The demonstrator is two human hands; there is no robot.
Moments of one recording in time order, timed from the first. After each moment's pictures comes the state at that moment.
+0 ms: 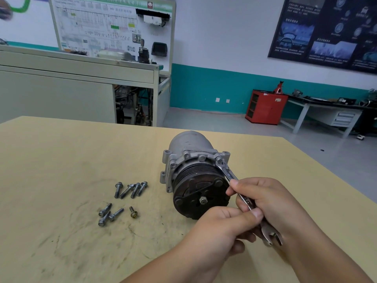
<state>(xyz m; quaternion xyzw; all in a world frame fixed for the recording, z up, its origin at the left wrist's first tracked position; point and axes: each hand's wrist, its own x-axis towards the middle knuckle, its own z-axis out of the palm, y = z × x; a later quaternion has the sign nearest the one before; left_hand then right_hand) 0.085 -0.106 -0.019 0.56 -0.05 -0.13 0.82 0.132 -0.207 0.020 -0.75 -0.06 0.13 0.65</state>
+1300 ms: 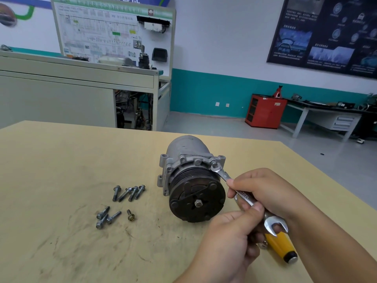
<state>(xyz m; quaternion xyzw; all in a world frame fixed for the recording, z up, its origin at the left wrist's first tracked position) 0.077 -0.134 -0.004 0.45 0.05 -0.07 0.89 0.144 -0.216 0.047 -0.82 -0.11 0.16 0.54</state>
